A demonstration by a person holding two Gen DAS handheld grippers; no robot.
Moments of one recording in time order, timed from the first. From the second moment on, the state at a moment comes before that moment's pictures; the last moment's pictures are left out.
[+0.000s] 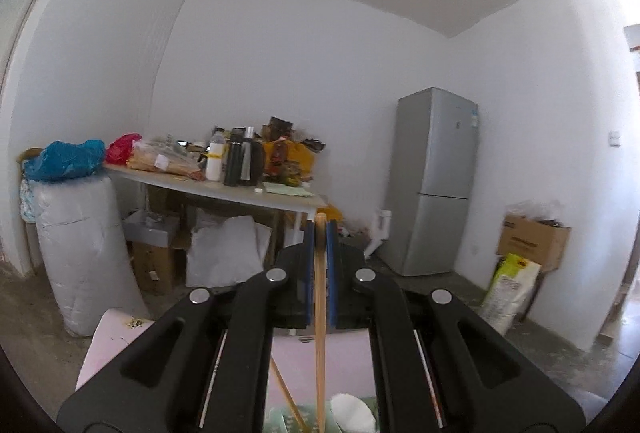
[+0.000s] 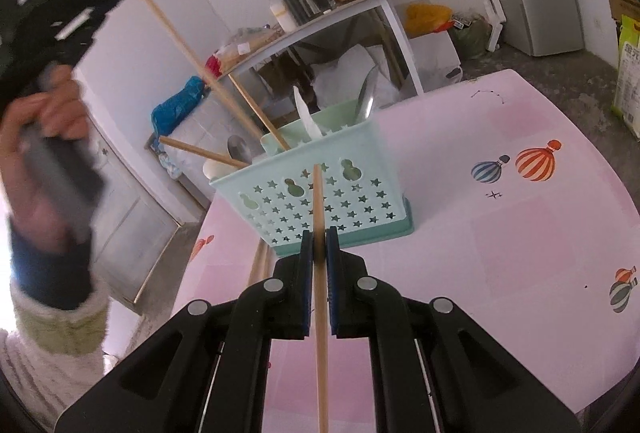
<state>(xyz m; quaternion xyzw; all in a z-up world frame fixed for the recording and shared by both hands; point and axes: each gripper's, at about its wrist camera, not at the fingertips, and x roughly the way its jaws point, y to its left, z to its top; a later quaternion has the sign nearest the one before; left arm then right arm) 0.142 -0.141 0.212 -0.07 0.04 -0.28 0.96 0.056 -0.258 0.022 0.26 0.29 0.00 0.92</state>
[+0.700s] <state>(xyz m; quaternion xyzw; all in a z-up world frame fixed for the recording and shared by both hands) 0.147 -0.105 0.144 -0.07 0.17 -0.34 0.92 0.062 -0.263 0.016 0.26 0.30 0.00 0.92</state>
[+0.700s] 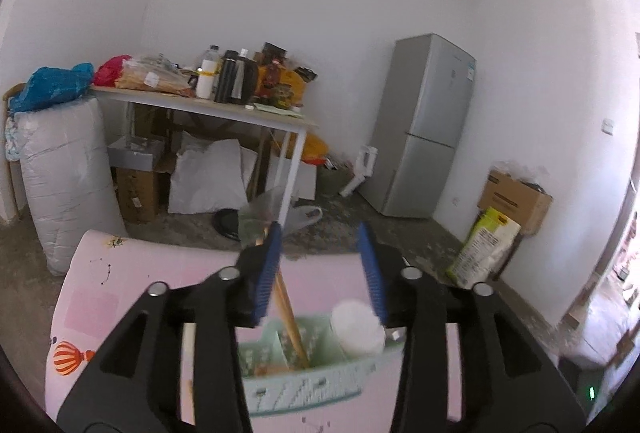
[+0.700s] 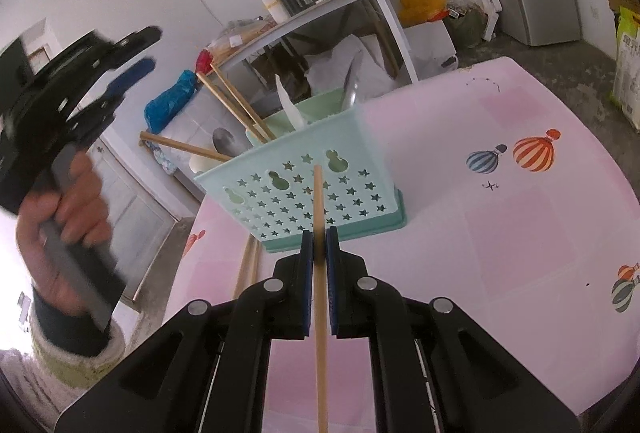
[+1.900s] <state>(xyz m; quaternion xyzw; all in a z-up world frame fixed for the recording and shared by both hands) 0.125 -0.011 -0.053 0.06 0.39 -0.21 0.89 0.167 -0.228 0.185 0.06 0.10 -0.02 0.99</state>
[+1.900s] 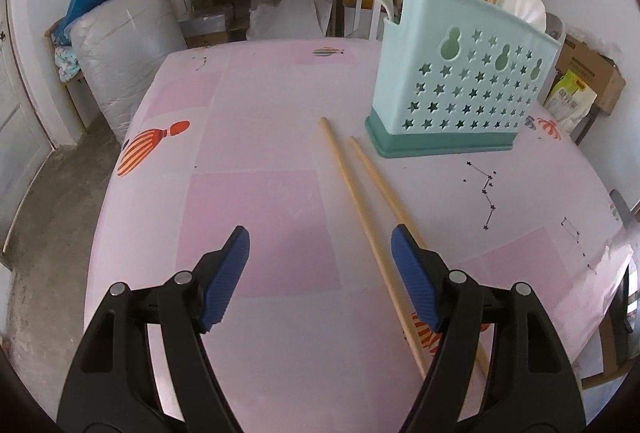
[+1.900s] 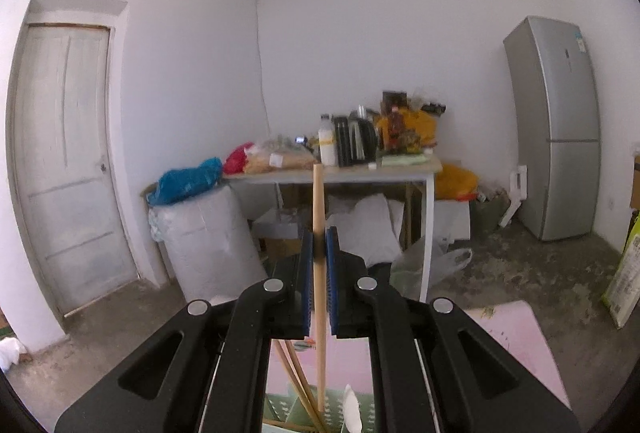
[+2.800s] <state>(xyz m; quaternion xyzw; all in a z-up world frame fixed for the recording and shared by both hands) 0.135 -0.004 -0.052 0.07 0.40 -0.15 0.90 0.110 -0.205 -0.007 0.19 0.39 0.09 0.90</state>
